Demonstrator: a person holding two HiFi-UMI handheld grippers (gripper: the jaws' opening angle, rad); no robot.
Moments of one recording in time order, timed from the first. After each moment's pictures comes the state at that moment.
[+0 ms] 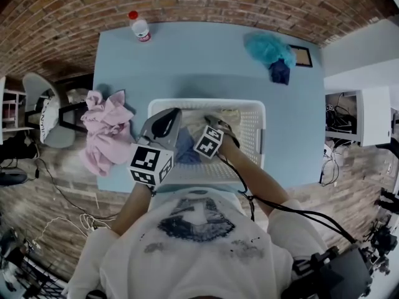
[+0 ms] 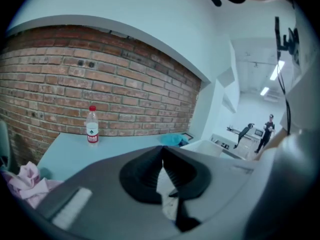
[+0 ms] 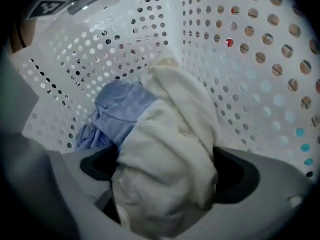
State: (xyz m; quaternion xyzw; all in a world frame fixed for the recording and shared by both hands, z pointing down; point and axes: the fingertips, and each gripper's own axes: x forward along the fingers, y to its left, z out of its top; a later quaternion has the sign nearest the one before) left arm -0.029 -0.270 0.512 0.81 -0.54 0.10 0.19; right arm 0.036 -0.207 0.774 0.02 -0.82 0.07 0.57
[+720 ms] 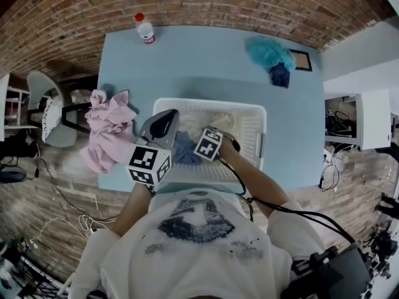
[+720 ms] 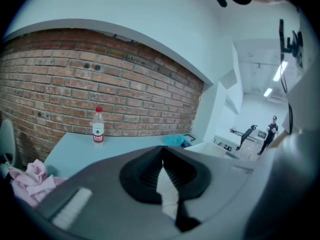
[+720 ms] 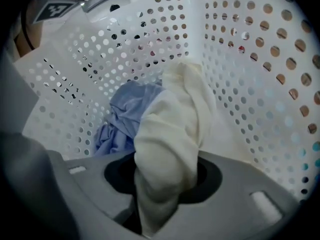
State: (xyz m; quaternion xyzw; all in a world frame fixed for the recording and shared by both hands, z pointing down) left arm -0.041 -0.255 0.507 0.80 -0.56 0.09 0.20; right arm 0.034 -0.178 0.761 -0.04 -0.81 0.08 0.58
